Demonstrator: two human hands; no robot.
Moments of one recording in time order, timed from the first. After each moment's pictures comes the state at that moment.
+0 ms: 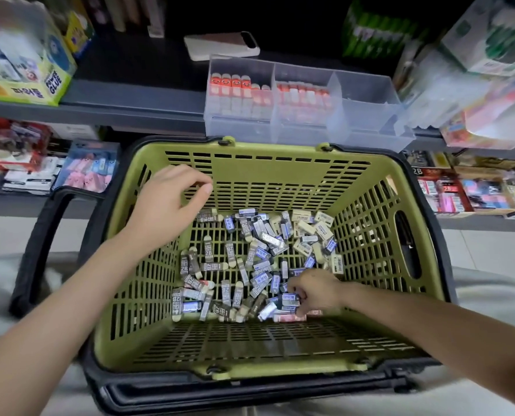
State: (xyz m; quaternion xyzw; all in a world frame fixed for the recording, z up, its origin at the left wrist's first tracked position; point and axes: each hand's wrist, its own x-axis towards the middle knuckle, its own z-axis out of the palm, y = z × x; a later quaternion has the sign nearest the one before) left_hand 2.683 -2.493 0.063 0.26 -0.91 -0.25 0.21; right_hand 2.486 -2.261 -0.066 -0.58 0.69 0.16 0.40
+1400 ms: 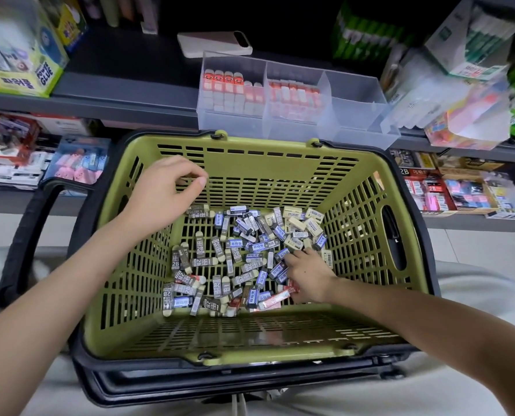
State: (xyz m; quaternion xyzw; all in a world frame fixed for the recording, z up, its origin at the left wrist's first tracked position) left_hand 2.678 -2.496 0.060 0.27 -0.89 -0.31 0.20; right_hand 2.483 -2.256 -0.066 -0.69 0.67 0.24 0.15
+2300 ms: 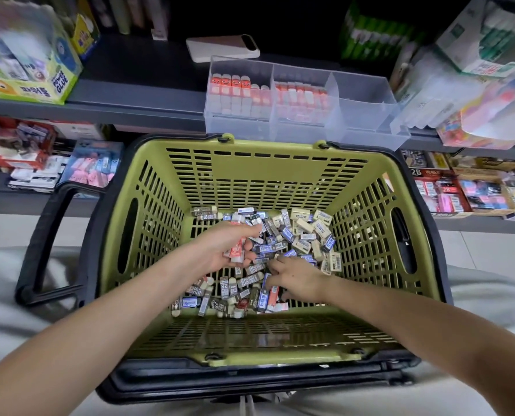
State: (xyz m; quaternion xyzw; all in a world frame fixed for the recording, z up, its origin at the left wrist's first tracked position) left_hand 2.637 -2.432 0.020 0.46 -0.46 -0.76 -0.09; right_hand 2.504 -2.282 -0.059 -0.75 0.60 0.16 0.24
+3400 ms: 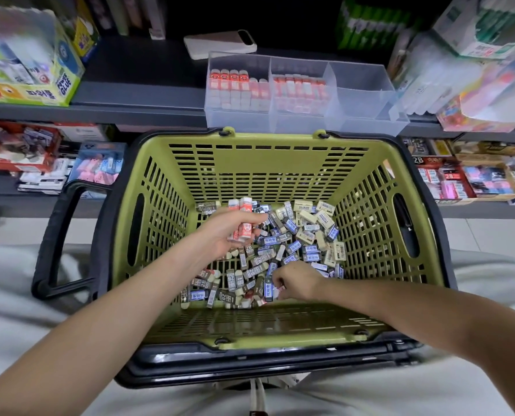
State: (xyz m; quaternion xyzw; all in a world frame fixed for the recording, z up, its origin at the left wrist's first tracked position) left_hand 2.636 -2.437 0.020 0.44 -0.40 -0.80 -0.02; right_hand 2.525 -2.272 -0.086 -0.60 0.72 0.06 0.34
